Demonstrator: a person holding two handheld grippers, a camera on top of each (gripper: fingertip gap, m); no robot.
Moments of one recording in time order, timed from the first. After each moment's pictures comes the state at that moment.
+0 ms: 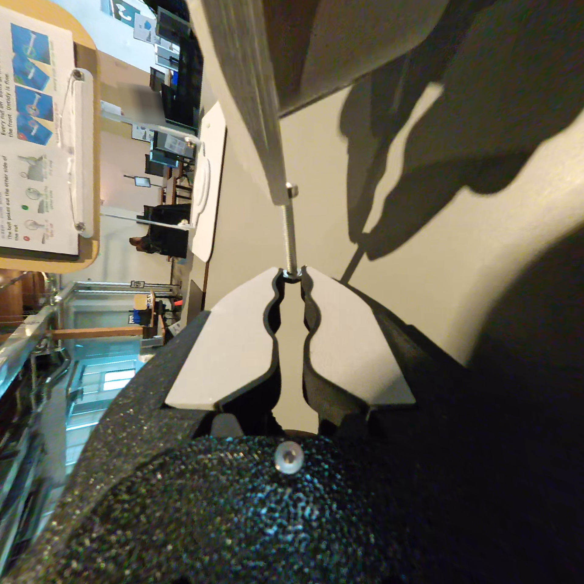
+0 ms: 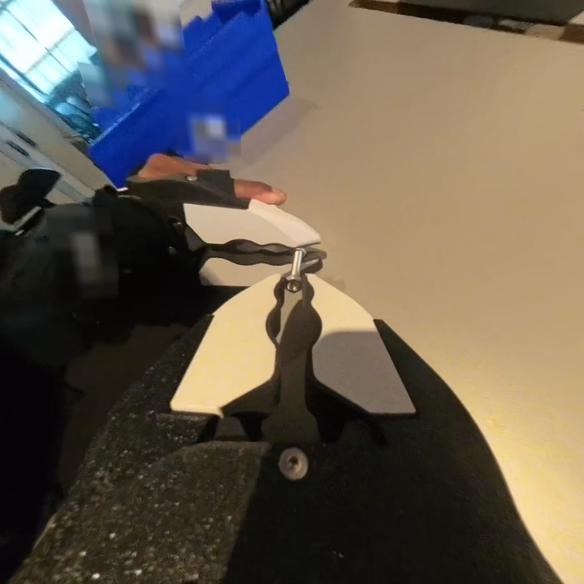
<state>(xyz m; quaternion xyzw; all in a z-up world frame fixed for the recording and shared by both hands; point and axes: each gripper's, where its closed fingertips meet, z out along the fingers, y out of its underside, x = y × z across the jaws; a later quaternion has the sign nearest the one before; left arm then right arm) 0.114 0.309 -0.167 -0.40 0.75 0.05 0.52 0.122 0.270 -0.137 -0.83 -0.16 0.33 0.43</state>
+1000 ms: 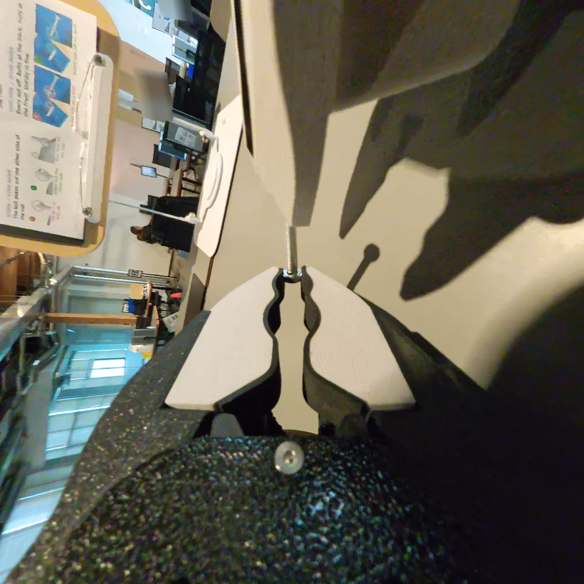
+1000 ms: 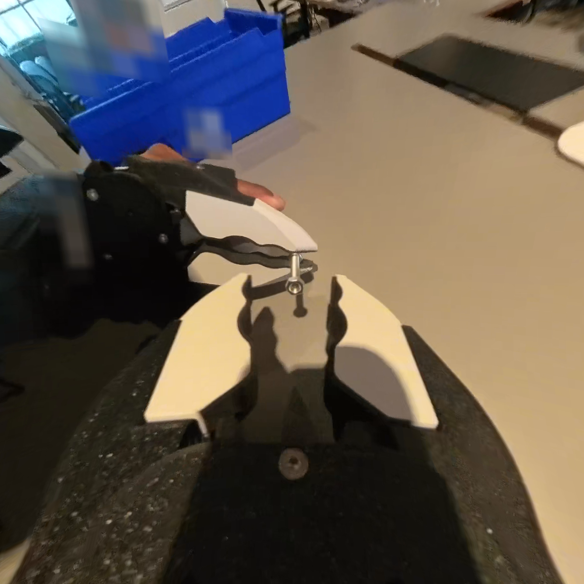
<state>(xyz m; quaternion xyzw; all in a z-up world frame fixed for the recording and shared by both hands) 0.115 0.312 -0.160 -0.42 0.73 0.04 0.54 0.122 0.277 -0.130 -0.81 -0.22 0.26 0.49</state>
